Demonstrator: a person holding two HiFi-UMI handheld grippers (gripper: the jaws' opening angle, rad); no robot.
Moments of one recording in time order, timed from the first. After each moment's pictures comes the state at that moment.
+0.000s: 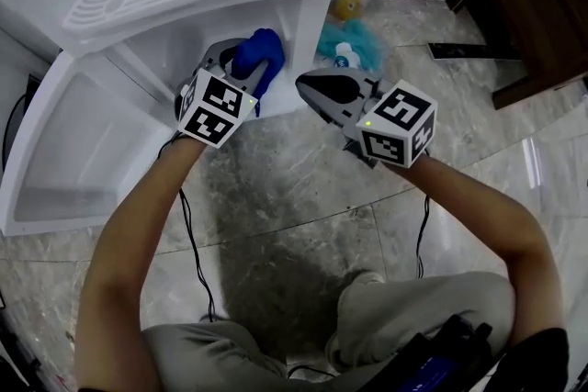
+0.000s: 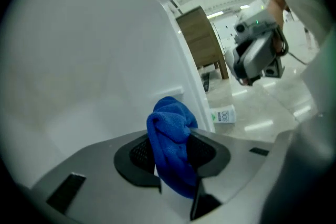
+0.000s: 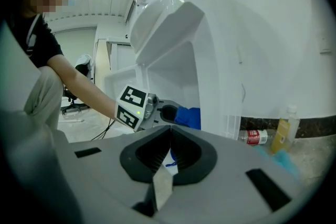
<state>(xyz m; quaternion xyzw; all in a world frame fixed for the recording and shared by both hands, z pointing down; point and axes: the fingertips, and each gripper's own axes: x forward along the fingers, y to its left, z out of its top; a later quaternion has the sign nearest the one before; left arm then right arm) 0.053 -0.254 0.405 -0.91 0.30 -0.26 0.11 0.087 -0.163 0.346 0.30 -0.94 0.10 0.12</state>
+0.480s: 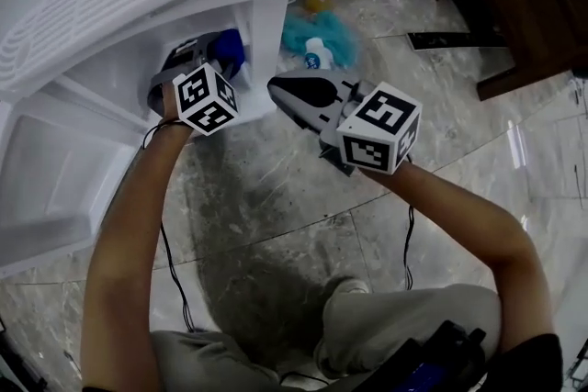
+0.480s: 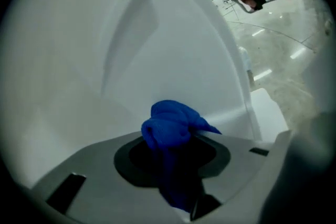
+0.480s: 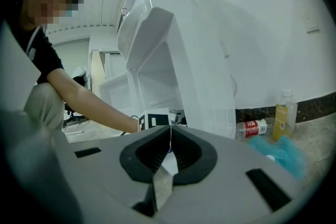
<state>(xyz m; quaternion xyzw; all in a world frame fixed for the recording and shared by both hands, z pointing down) 0.075 -0.316 0.484 -0.82 0.28 -0.44 0.25 0.107 -0.181 0.360 0.31 -0.94 0.15 0.08</state>
